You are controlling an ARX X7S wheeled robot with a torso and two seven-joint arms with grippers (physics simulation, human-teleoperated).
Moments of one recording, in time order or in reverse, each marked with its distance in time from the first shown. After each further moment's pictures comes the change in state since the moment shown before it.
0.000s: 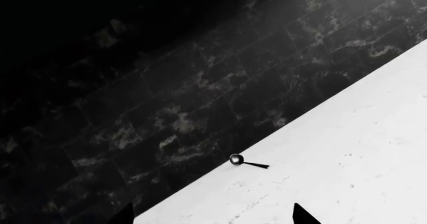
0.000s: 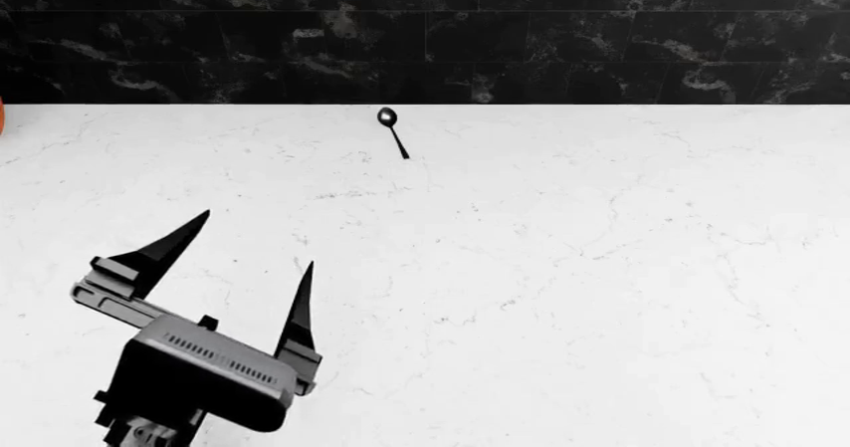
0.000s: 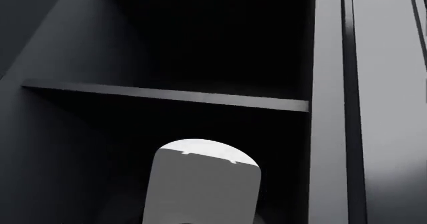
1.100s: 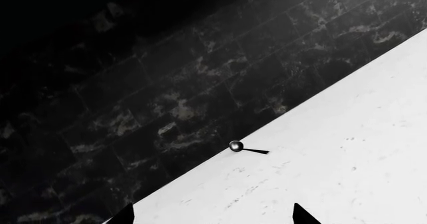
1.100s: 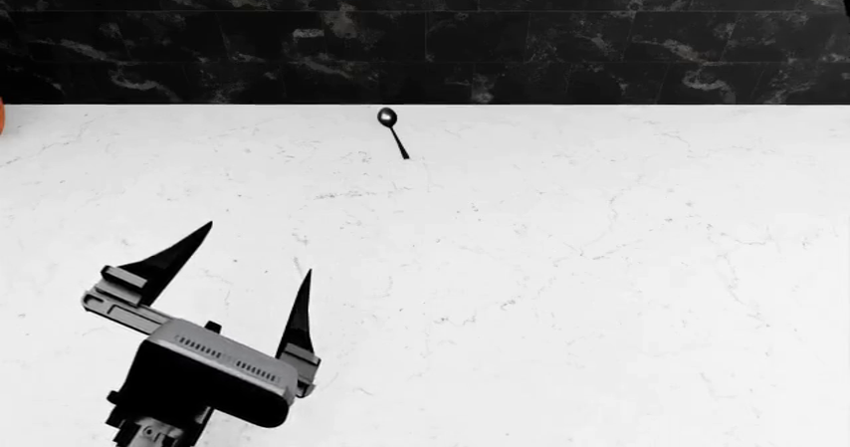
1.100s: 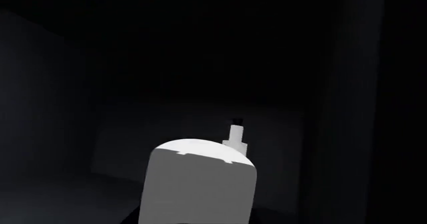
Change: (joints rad) left arm 0.024 0.026 0.008 -0.073 0.018 0.034 0.012; right arm 0.123 -0.143 -0.907 0.736 0.793 -0.447 -0.149
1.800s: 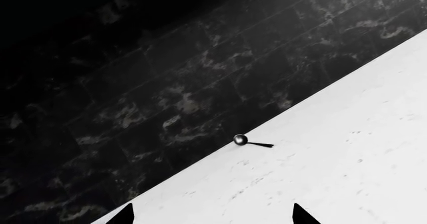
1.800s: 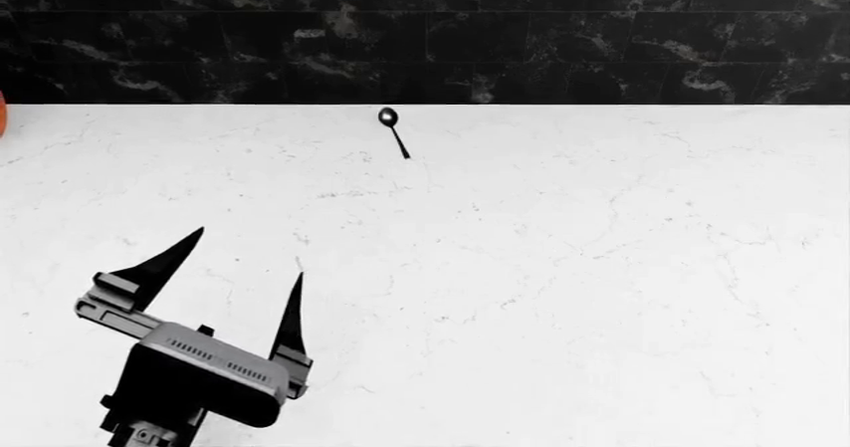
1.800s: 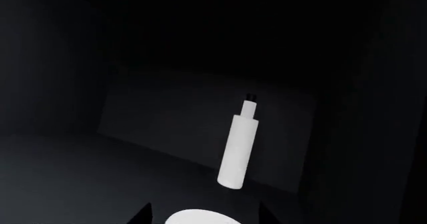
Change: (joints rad) left arm 0.030 -0.008 -0.009 -0.034 0.000 0.043 -0.007; right arm 0.026 0.000 -0.016 -0.019 -0.063 0.132 -0.049
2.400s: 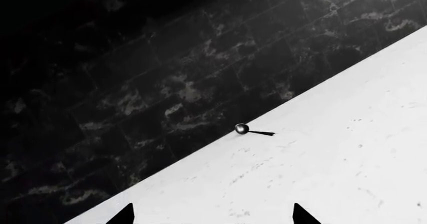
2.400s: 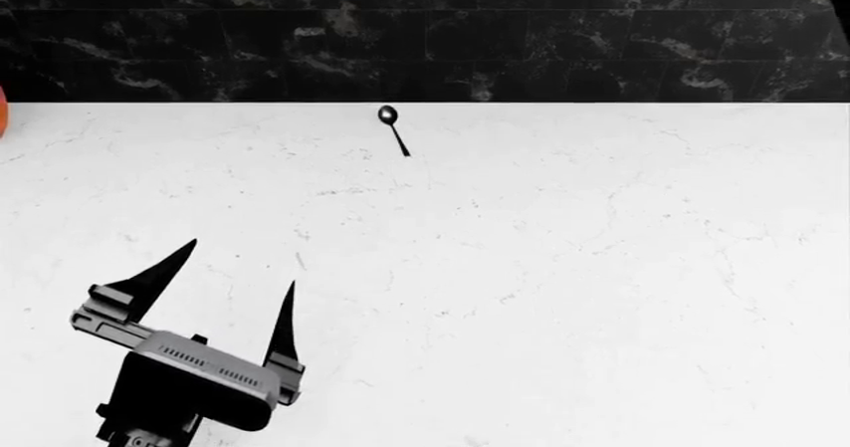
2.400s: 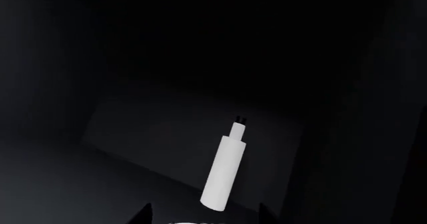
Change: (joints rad) left arm 0.042 -0.003 -0.004 -0.049 -0.001 0.059 -0.007; right arm -0.039 0.000 -0.090 0.012 -0.040 -0.166 -0.015
